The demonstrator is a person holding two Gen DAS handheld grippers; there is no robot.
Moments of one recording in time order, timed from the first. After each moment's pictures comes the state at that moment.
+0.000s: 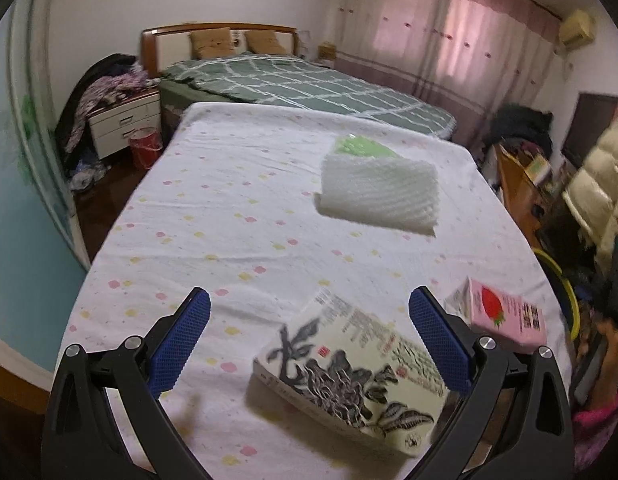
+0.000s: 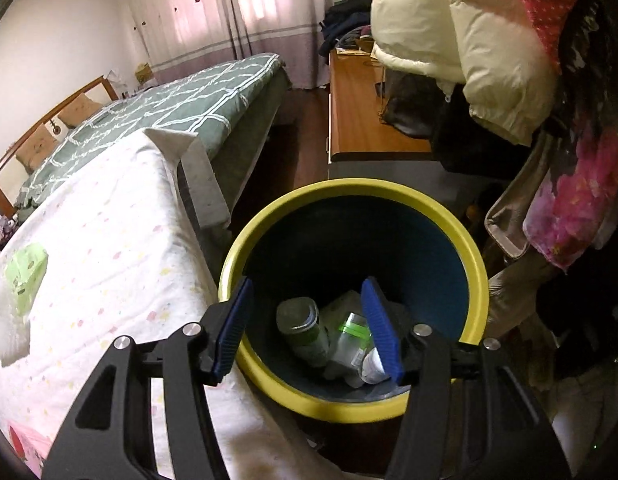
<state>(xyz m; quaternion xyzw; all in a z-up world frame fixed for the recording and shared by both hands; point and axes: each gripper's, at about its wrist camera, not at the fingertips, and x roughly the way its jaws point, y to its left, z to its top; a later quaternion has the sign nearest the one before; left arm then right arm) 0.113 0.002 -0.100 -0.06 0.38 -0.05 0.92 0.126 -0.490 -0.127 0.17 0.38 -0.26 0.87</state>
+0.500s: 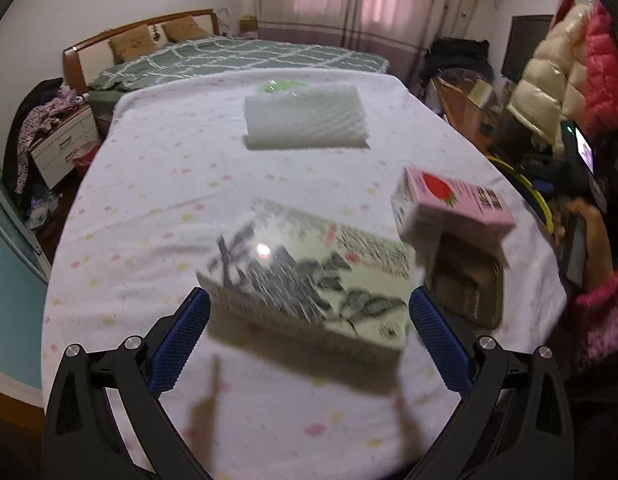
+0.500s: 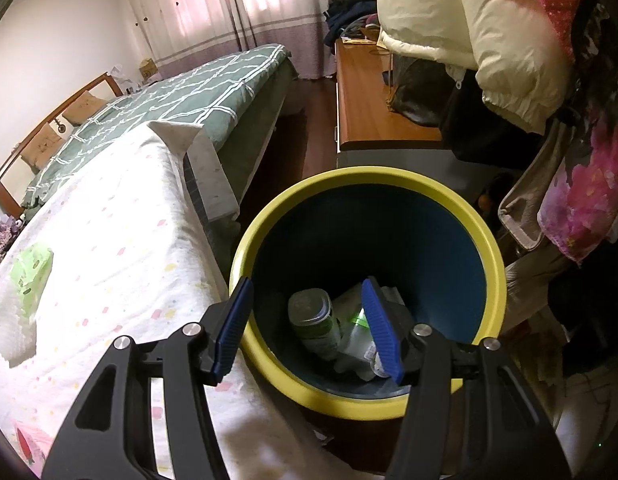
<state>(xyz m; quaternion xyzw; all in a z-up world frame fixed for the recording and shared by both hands) 0.070 -0.019 -0.121 0.02 0.42 -0.17 0.89 0.131 -0.496 -0.132 0.20 0.39 -0.24 0.87</state>
